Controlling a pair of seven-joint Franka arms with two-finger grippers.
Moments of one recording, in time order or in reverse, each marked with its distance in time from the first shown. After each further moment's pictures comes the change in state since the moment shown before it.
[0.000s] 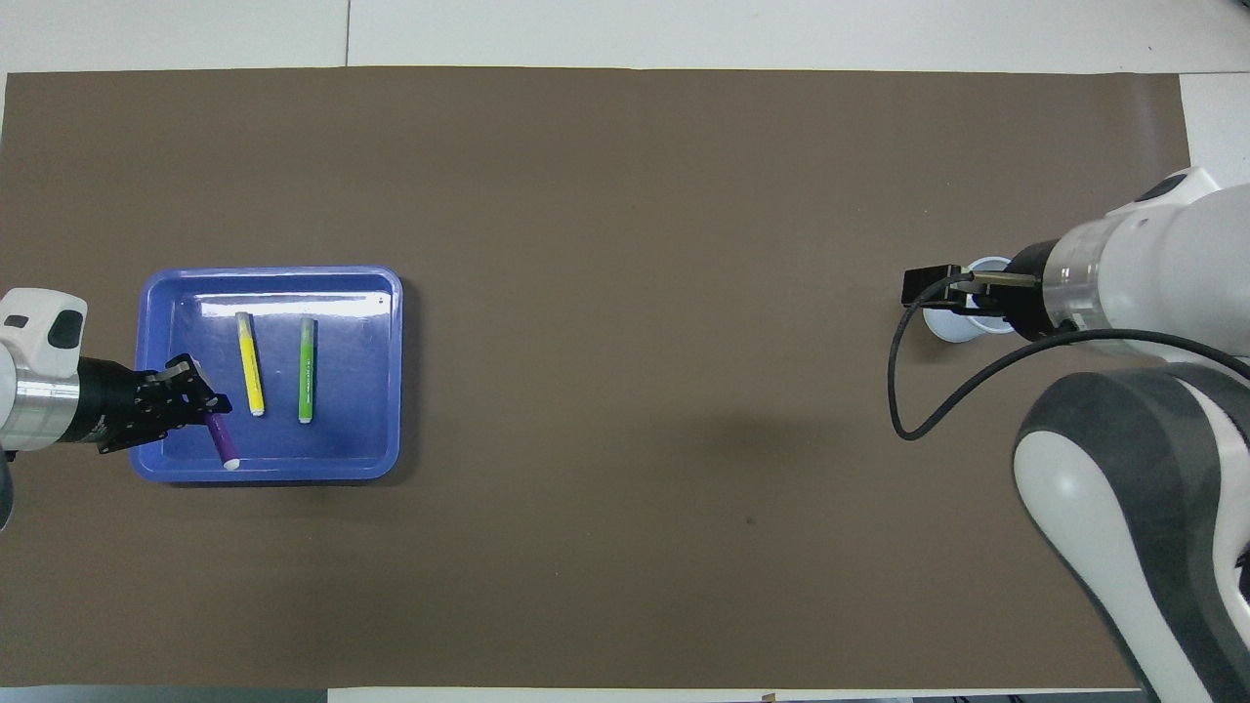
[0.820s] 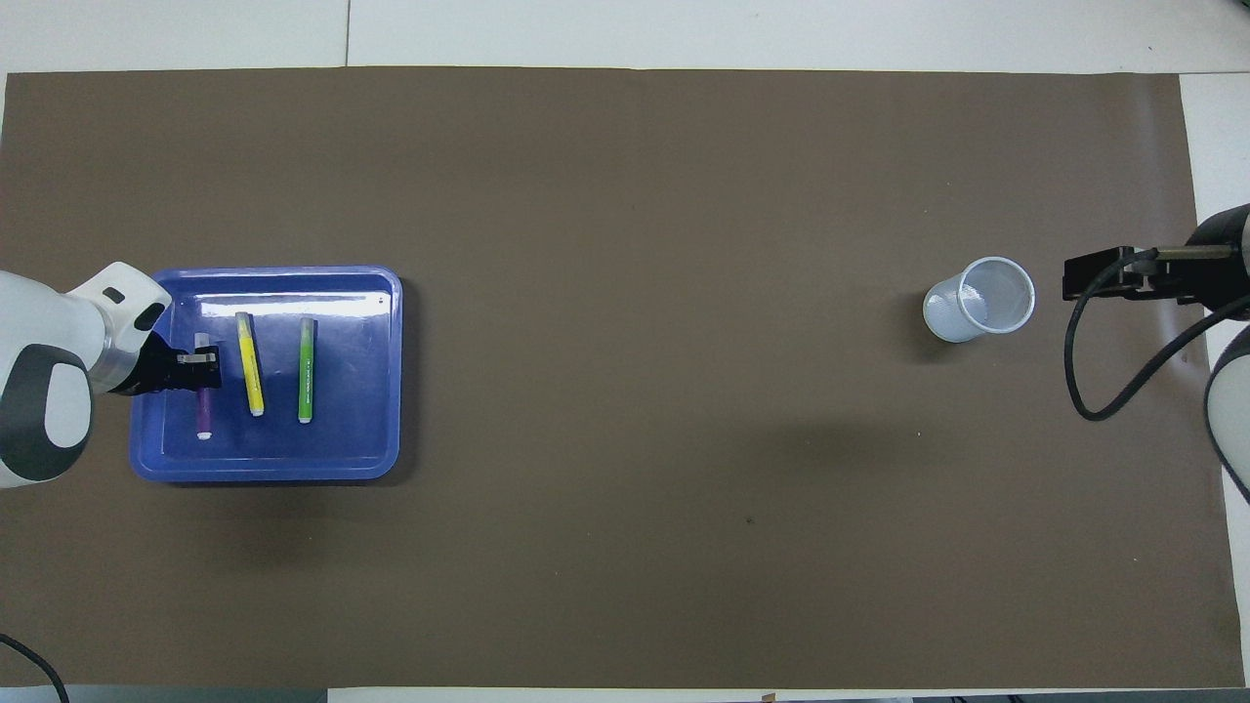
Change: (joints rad) left arm 0.011 0.313 0.001 0.070 0.396 0.223 0.142; right arm -0.002 0.054 -0.125 0.226 -0.104 -0.261 -0.151
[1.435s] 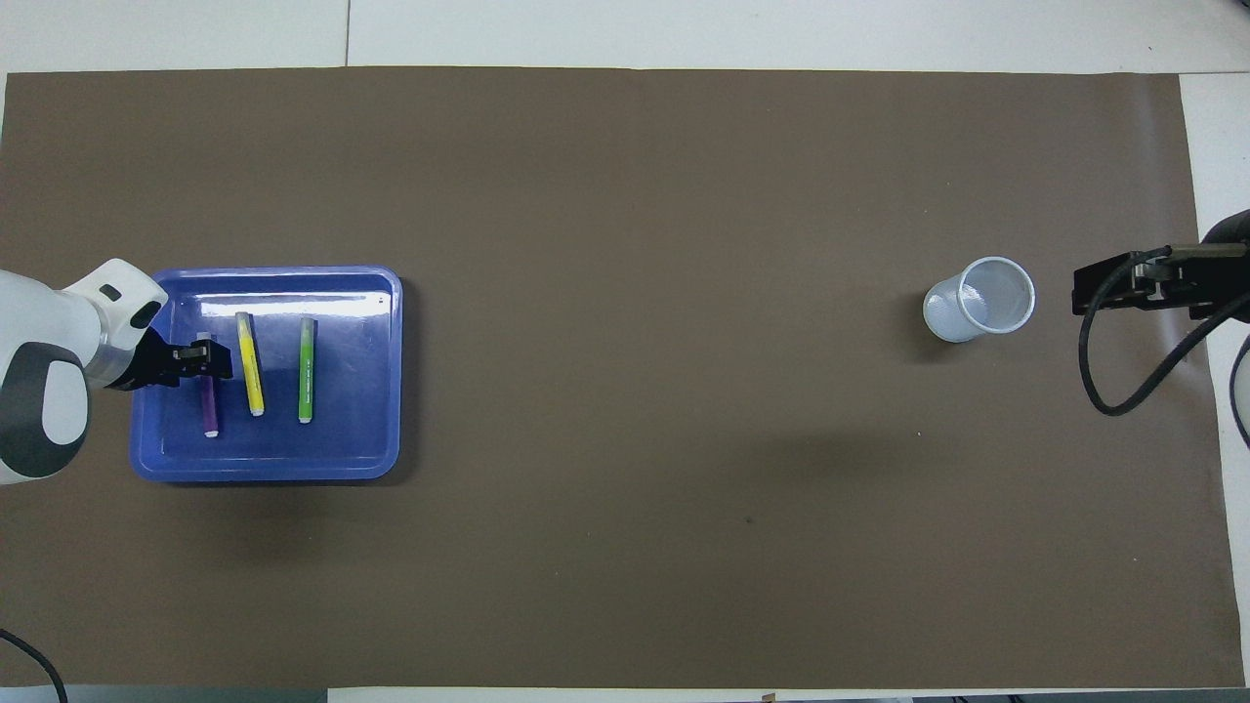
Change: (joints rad) left arm 0.002 0.004 -0.001 0.009 0.002 0.016 0.028; right arm 0.001 0.014 0.000 0.032 0.000 -0.090 0.000
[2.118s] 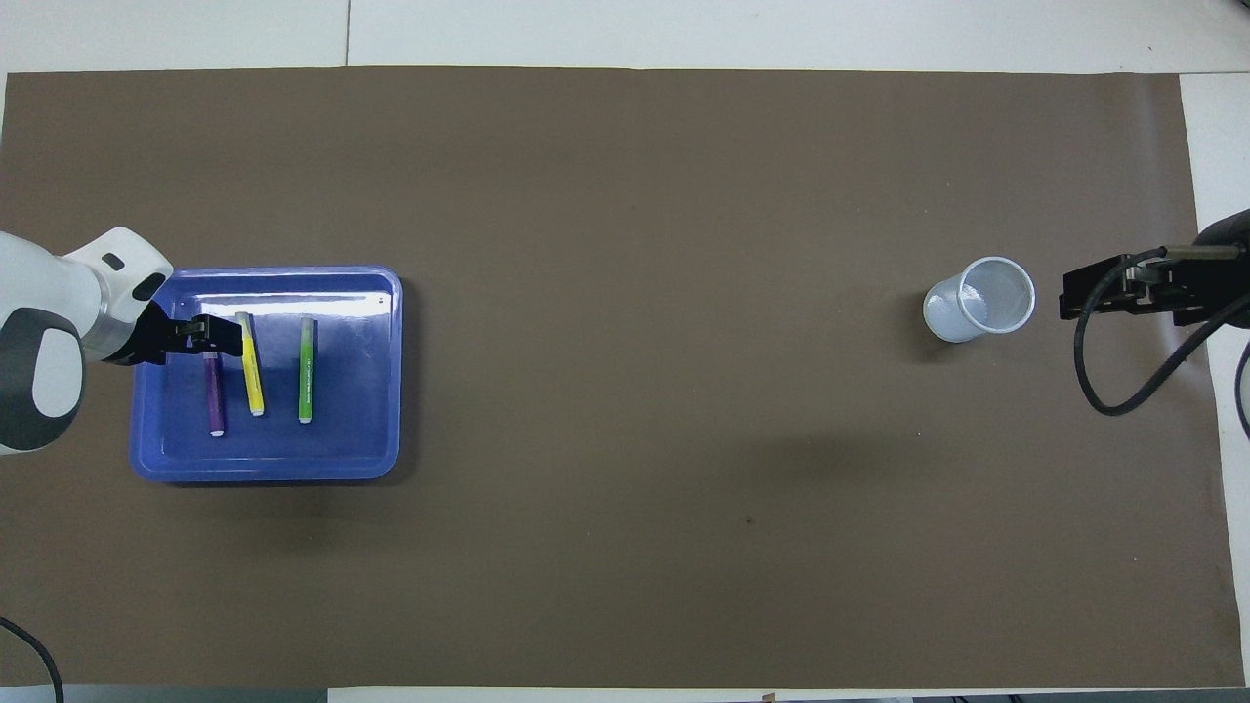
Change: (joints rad) left arm -0.109 -0.029 -0.018 0.209 0.000 -0.275 -0.008; right arm 0.000 0.000 0.000 0.001 0.042 -0.015 0.007
